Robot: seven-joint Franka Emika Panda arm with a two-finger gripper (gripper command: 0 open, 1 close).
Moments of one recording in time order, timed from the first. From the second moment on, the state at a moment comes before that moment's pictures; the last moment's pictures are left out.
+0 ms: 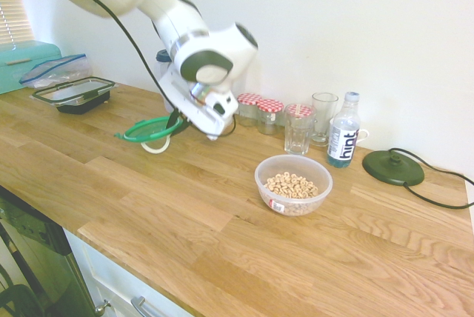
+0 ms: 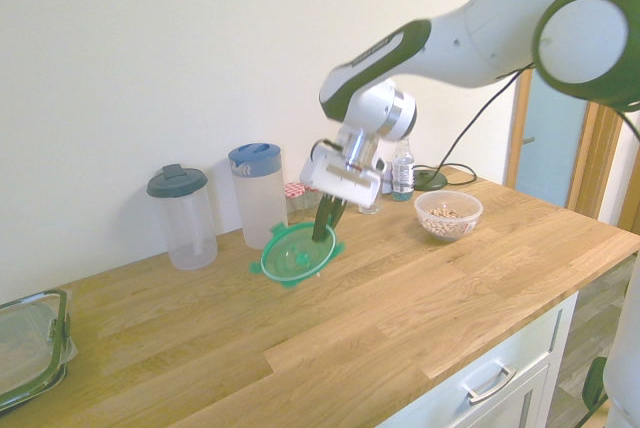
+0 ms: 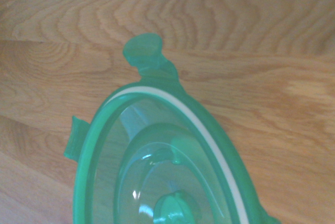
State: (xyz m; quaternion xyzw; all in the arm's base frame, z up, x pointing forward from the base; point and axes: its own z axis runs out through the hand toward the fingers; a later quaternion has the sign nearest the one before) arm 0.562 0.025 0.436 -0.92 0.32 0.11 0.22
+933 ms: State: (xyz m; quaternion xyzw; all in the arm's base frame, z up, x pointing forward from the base) arm 0.546 -0.021 0.588 -0.91 0.32 -0.07 -0.26
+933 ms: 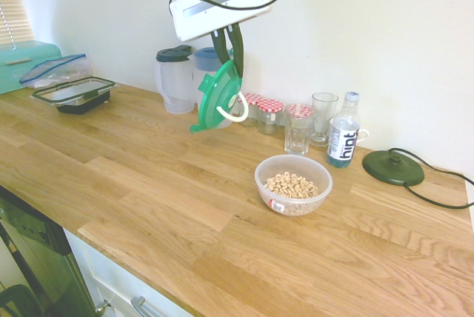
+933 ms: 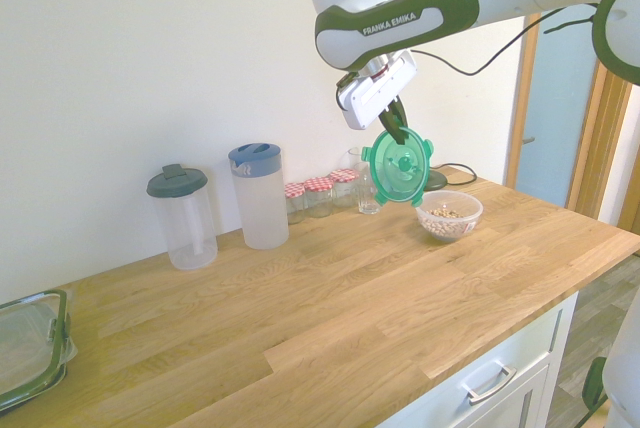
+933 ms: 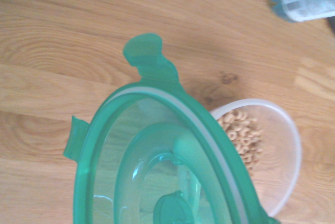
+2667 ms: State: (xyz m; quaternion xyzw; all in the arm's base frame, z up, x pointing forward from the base) arm 0.555 -0.060 0.396 -0.64 0.32 -0.17 -0.68
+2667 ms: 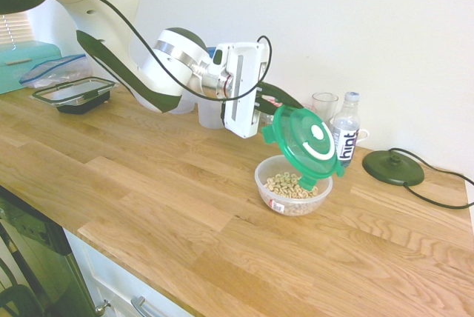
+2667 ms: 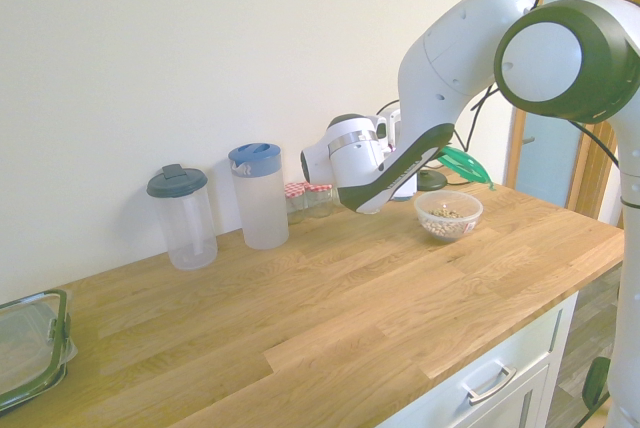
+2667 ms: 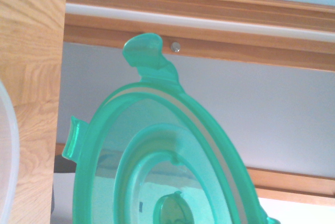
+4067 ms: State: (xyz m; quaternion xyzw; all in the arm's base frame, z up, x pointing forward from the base) arm 0.560 -0.051 0.350 -0.64 0.31 -0.15 -0.69
